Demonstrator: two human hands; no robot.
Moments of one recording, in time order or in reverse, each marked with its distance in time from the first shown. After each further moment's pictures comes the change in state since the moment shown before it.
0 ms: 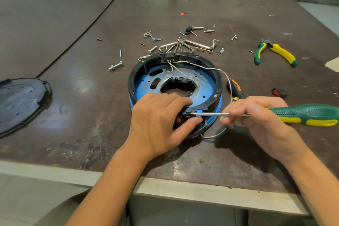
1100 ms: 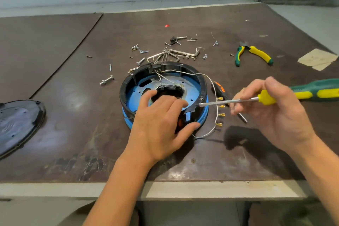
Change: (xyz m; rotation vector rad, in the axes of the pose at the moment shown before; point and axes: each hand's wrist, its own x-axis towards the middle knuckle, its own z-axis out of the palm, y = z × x) left_hand 0.010 0.016 -0.003 0.147 -0.139 0.038; right_hand -0.010 -0.042 -0.013 0.115 0.176 0.056
